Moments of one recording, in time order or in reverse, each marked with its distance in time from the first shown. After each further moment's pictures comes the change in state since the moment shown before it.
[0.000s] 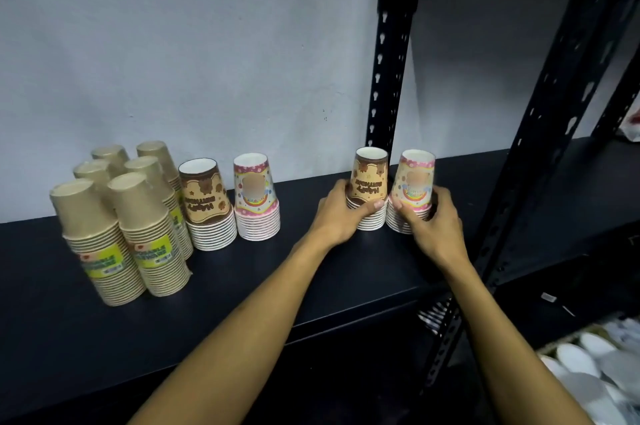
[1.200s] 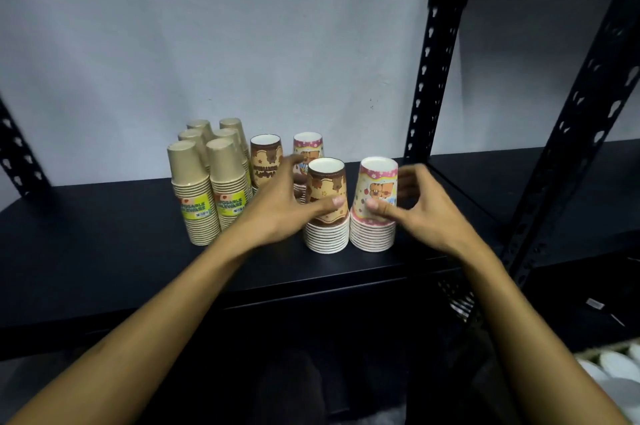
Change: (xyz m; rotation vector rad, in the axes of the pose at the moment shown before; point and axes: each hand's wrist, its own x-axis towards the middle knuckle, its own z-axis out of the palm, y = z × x) left_hand -0.143 0.004 -0.144 0.248 0.126 -0.007; right_hand -0.073 -0.086 0.012 -0.010 -0.461 -0.236
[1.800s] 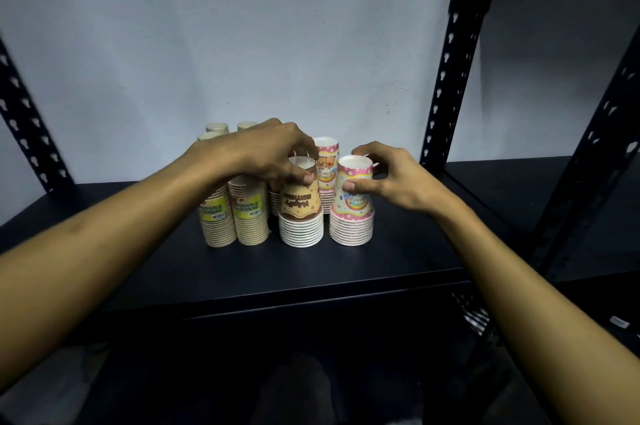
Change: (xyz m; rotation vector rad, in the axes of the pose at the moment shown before) left_hand 0.051 0.032 -0.084 0.750 -0.268 0.236; right_hand 0.072 -0.034 0.027 -0.031 -0.217 -0.185
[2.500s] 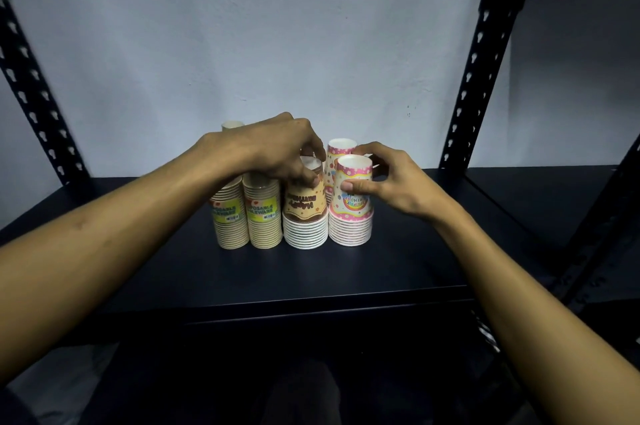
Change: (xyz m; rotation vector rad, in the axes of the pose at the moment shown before) left_hand 0.007 -0.017 -0.002 0.004 0.028 -0.033; right_hand 0.024 0.001 0.024 0.079 -0.015 -0.030
